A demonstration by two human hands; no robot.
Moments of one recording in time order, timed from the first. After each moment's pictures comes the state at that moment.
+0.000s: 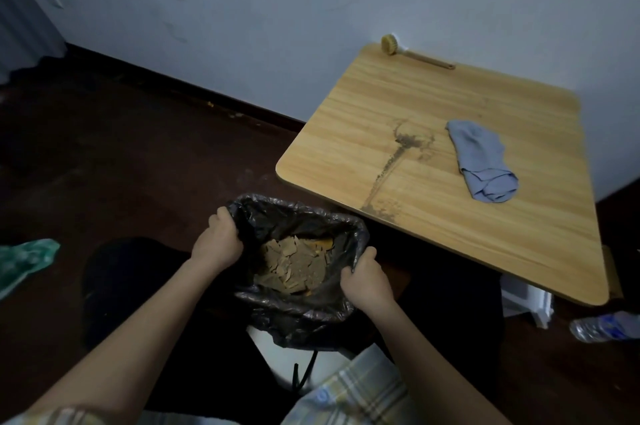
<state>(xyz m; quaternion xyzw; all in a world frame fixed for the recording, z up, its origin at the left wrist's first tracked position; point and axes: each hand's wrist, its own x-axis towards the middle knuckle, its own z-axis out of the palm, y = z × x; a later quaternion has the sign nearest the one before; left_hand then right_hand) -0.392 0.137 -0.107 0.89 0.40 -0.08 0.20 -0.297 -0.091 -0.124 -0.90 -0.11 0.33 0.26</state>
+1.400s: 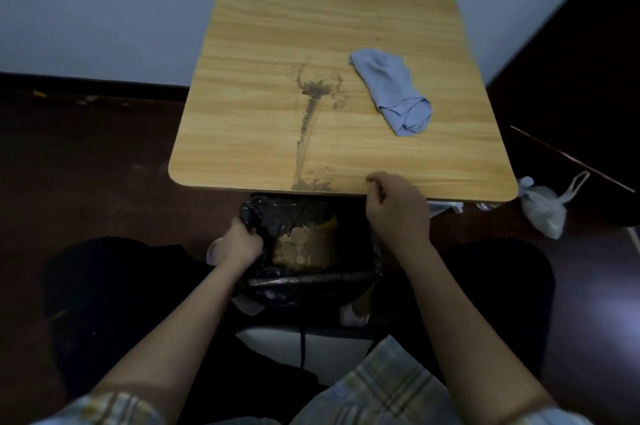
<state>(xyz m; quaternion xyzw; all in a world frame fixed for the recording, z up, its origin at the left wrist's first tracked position) -0.282 0.083 -0.207 0.86 0.35 -0.23 0.30 -0.233 -0.156 -0.092 -0.97 -0.07 -0.05 0.25</state>
